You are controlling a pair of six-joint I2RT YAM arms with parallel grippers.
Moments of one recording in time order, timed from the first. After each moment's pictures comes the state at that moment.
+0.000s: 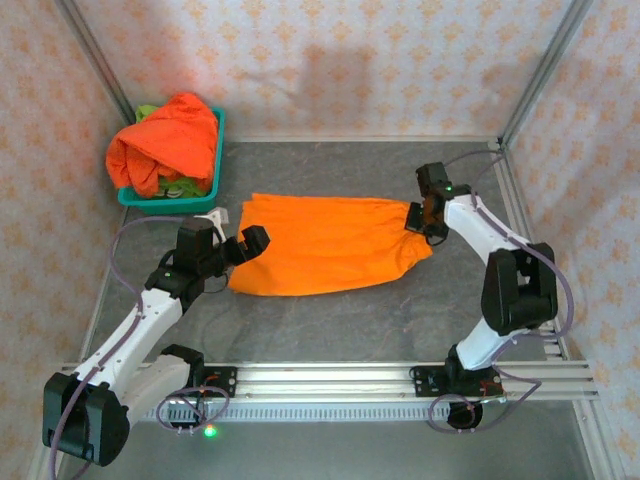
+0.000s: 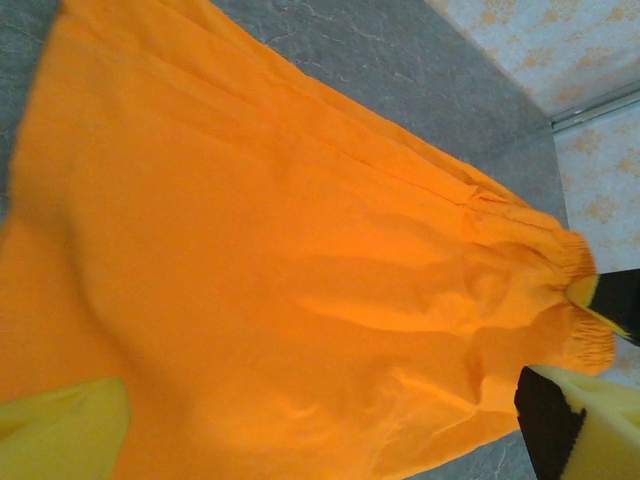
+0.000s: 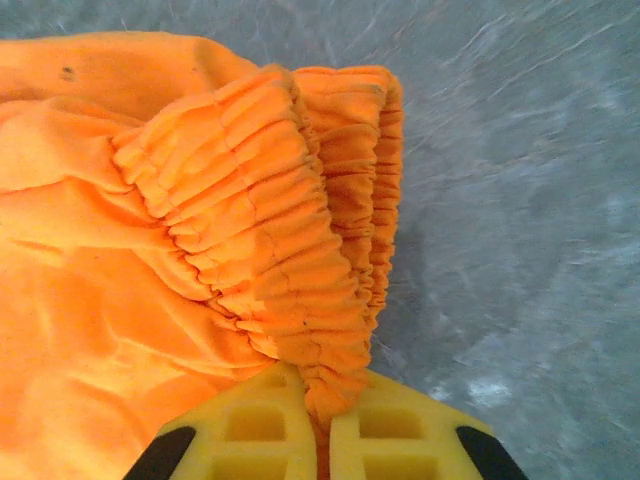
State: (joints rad) left arm -0.22 0.94 0.60 -0.28 0.26 -0.72; right arm 0.18 1.62 1.22 -0.80 0.07 0.45
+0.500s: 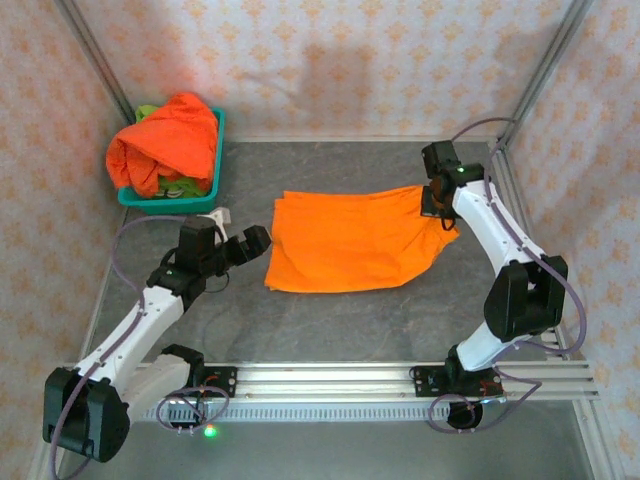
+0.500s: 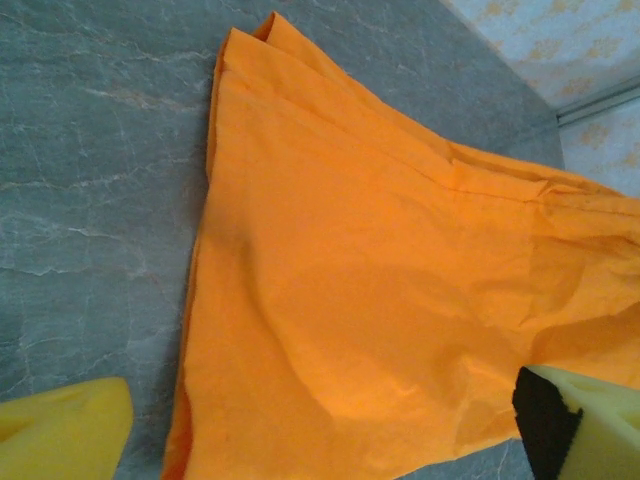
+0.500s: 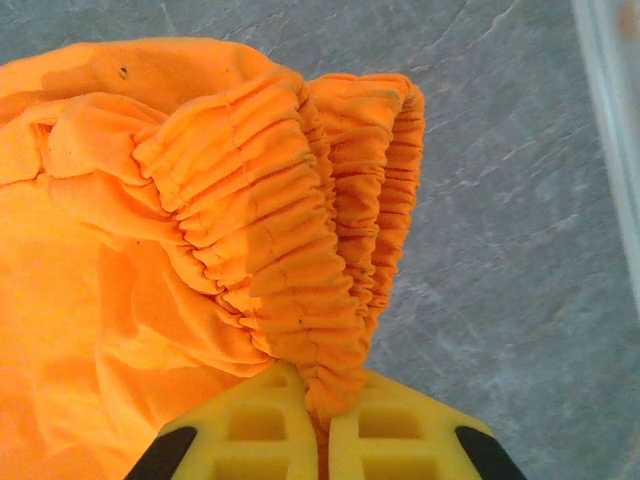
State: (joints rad) left arm -0.23 0.97 0.61 -0.28 0.26 -0.72; right arm 0.19 1.60 1.44 -1.04 0.32 0.34
